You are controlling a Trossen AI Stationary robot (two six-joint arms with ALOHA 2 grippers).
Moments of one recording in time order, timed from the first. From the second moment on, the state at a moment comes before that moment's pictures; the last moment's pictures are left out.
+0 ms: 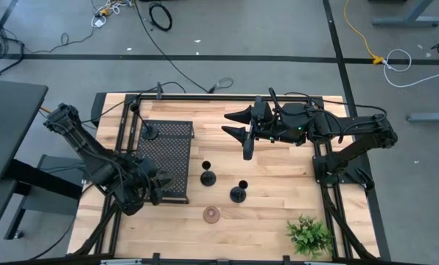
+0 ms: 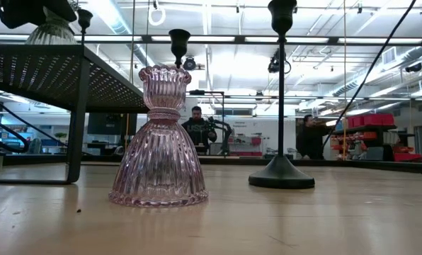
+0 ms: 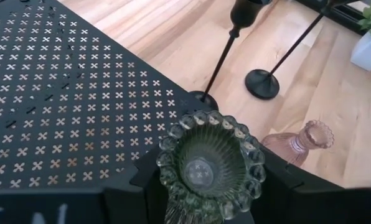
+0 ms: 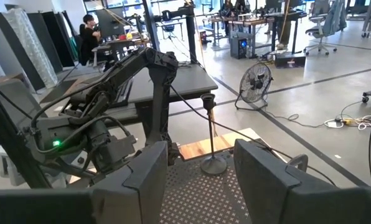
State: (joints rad) left arm -0.81 1.15 0.96 -0.95 -0.82 -1.32; right arm 0.14 1.44 1.61 -0.28 0.35 0.17
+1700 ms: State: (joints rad) left arm -0.76 1.07 1.03 -0.95 -0.60 -1.19; right arm 0.14 1.44 1.61 -0.28 0.35 0.17
